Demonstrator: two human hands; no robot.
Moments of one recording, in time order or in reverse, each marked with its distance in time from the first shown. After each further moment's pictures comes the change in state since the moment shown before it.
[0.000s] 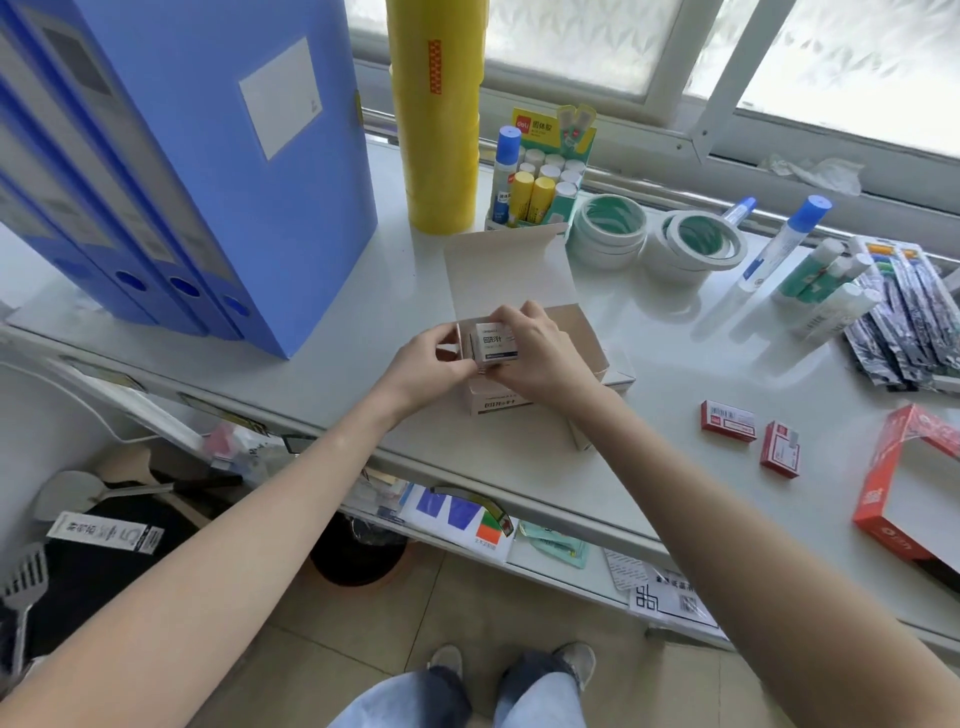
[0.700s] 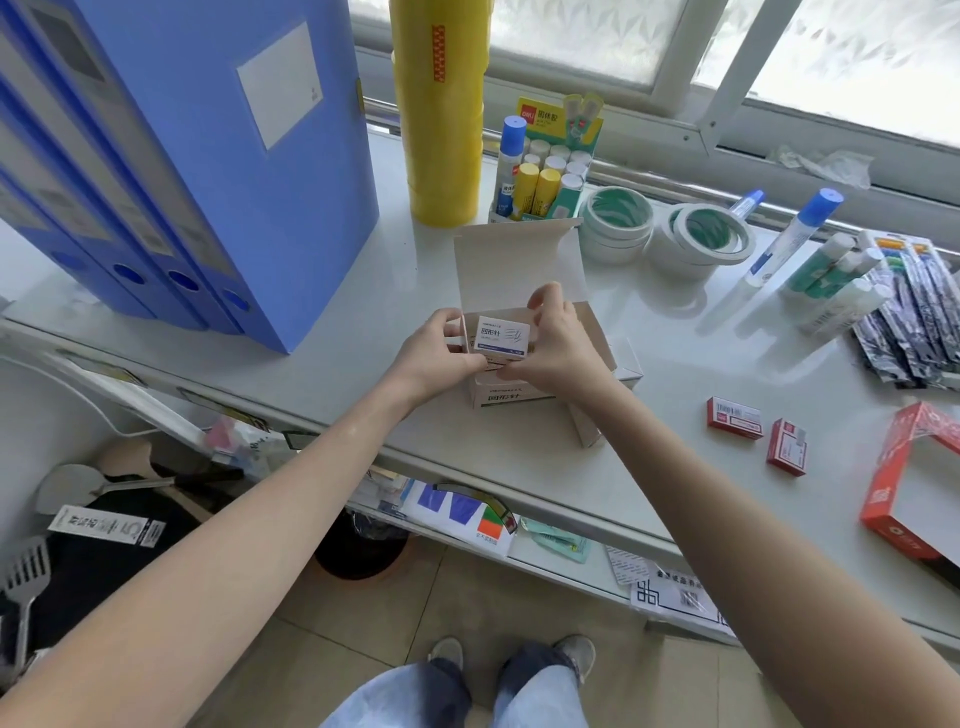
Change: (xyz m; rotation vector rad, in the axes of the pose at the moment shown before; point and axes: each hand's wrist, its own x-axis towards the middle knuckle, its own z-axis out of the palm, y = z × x) left_hand 0.004 0.006 0.003 -0.010 0.038 -0.104; right_hand -0.003 0.003 -0.008 0.237 0.022 0.178
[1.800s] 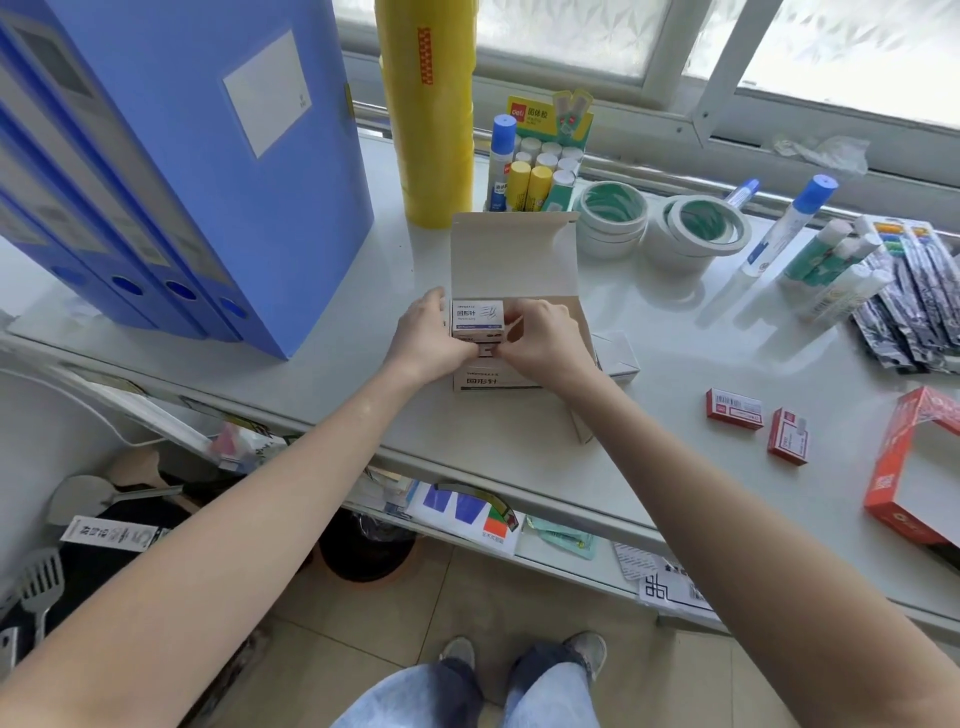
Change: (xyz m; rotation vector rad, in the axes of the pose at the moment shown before) left_hand 0.006 0.020 -0.002 0.243 0.144 0.035; right_hand 0.015 0.001 0.012 -0.159 0.080 -0.044
